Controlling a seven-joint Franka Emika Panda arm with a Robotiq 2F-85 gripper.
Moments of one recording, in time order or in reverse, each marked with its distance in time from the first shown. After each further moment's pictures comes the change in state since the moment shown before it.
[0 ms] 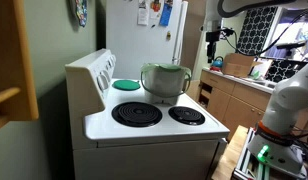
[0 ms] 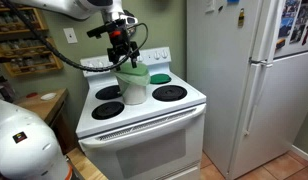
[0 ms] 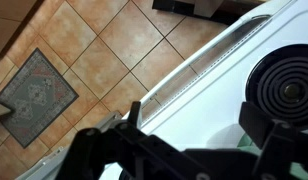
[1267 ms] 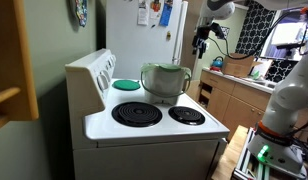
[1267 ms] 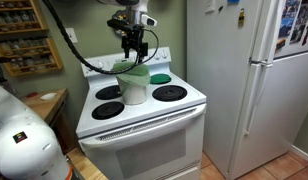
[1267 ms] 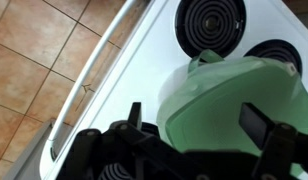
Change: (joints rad) arm -0.006 0.222 -0.154 0.224 0.393 0.015 0.052
